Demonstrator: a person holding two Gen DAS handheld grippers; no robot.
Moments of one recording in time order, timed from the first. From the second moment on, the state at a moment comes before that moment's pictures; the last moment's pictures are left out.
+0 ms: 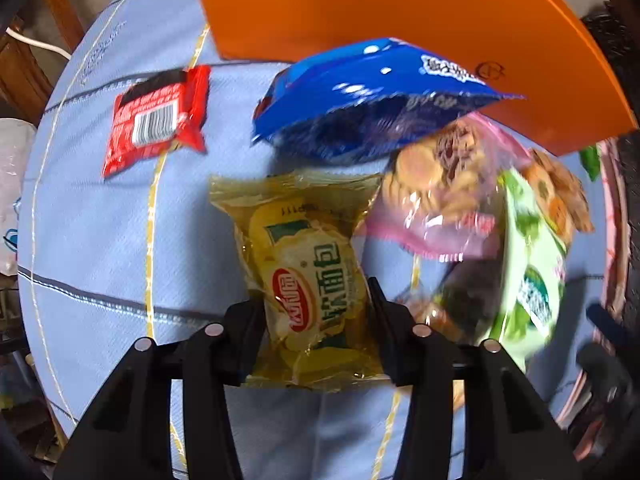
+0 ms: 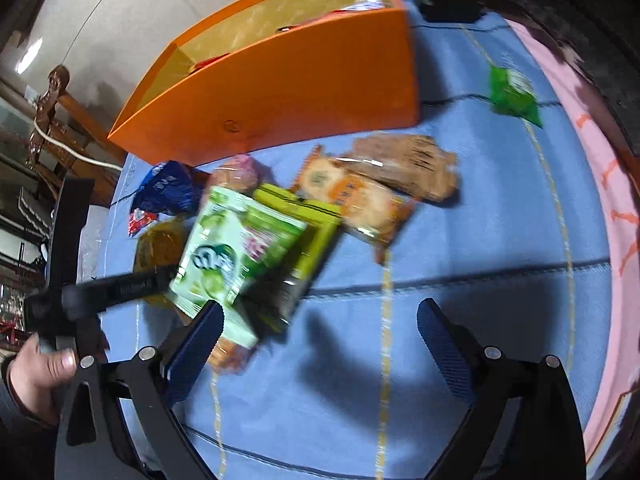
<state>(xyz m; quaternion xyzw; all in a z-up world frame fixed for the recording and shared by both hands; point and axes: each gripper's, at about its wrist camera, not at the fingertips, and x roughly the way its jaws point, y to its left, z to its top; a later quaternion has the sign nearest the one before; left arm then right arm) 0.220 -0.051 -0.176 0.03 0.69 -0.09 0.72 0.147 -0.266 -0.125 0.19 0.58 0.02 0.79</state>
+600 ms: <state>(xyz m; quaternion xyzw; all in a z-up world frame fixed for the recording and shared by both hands) 0.192 -0.016 -0.154 0.03 0.67 -0.08 0.74 0.198 -0.211 -0.131 0.12 0.59 0.08 0.79</state>
